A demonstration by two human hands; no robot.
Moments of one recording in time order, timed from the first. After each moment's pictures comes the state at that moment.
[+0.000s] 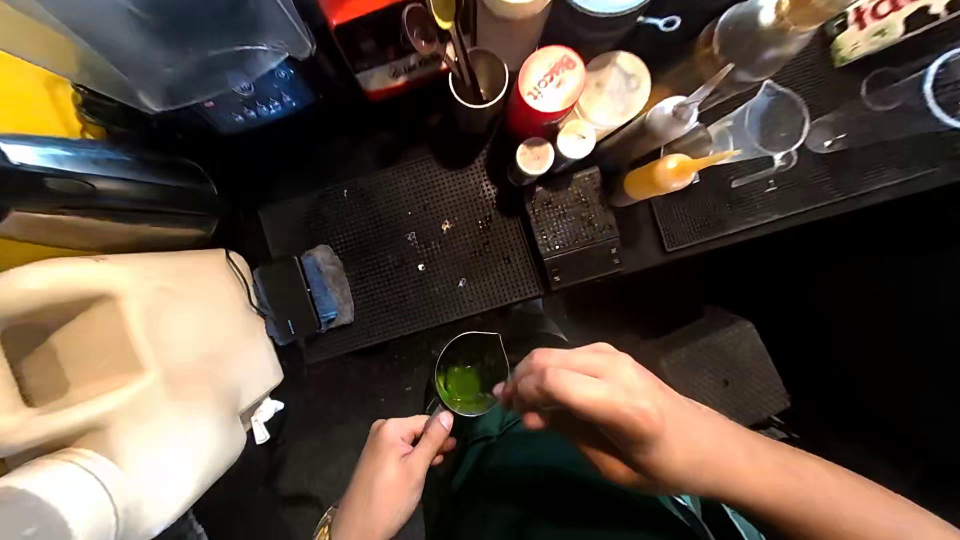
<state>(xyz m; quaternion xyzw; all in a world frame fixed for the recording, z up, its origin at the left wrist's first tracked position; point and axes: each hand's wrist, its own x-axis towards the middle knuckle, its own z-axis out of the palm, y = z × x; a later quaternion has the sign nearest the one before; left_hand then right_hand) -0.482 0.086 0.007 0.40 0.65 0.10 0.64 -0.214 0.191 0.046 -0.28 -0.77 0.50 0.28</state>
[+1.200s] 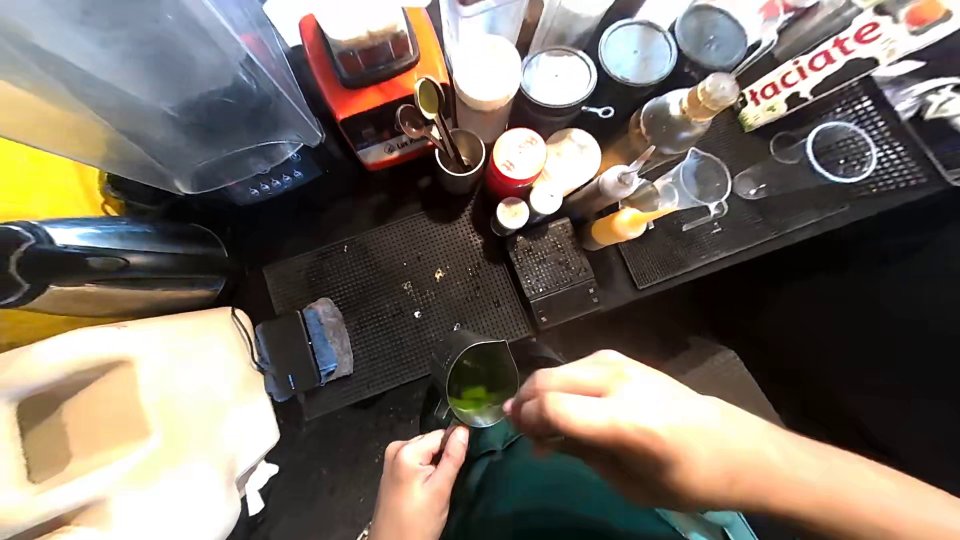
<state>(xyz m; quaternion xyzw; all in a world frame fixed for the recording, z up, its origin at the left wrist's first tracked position) -0.456 0.118 0.006 0.52 0.64 0.21 0.52 -0.205 0.237 0.089 -0.26 -0.83 0.43 0.24</state>
